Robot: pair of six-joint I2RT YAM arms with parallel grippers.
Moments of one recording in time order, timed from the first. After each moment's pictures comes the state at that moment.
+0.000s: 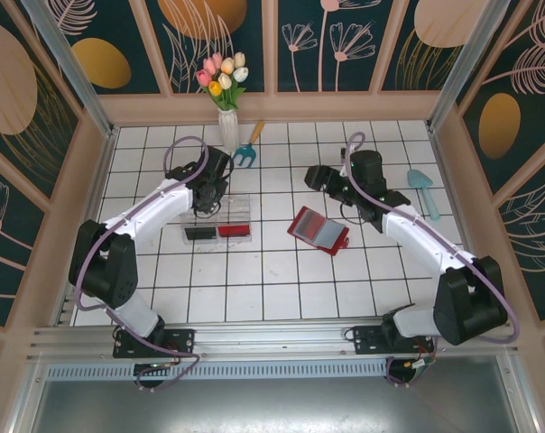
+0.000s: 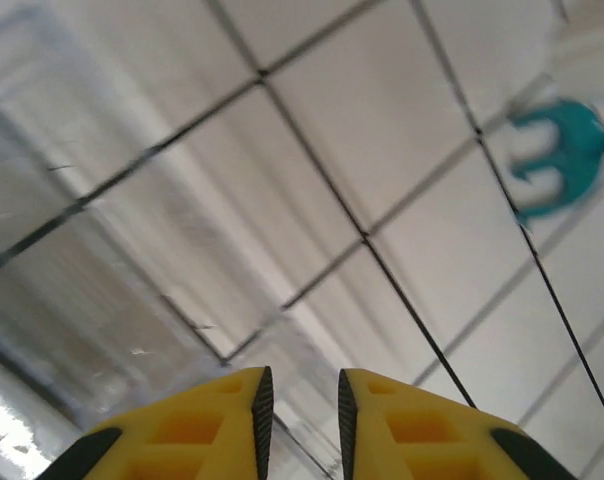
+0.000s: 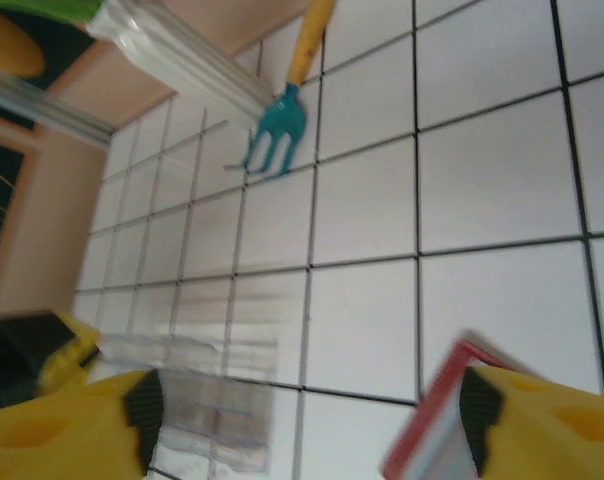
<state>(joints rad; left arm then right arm) -0.46 1.66 1.26 -0.66 -0.22 -1.39 0.39 1.33 0.91 -0.15 -0.26 0.67</state>
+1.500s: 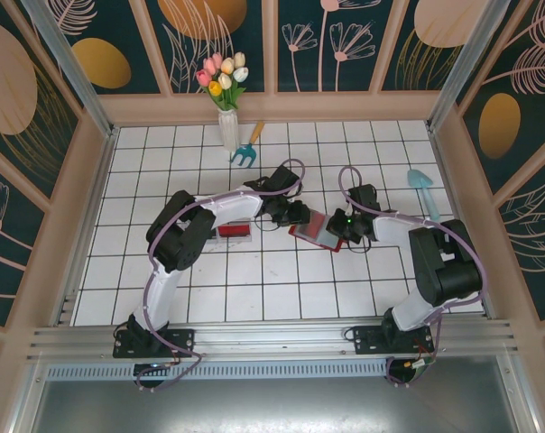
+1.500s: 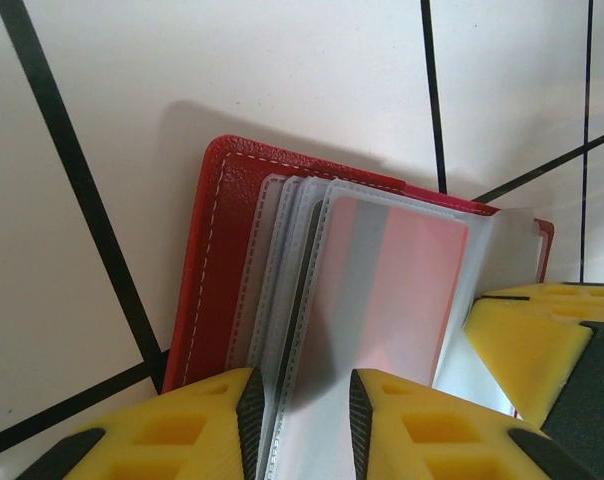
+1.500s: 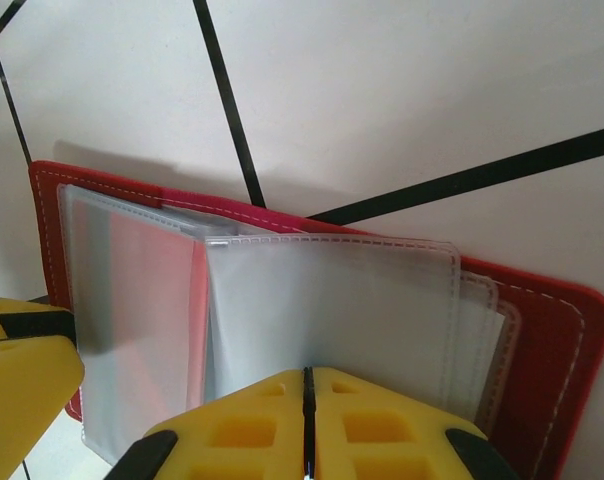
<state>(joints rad) -0.74 2.18 1.52 -0.36 0.37 -0.71 0.28 1.60 0.70 -0.14 -0.30 0.67</state>
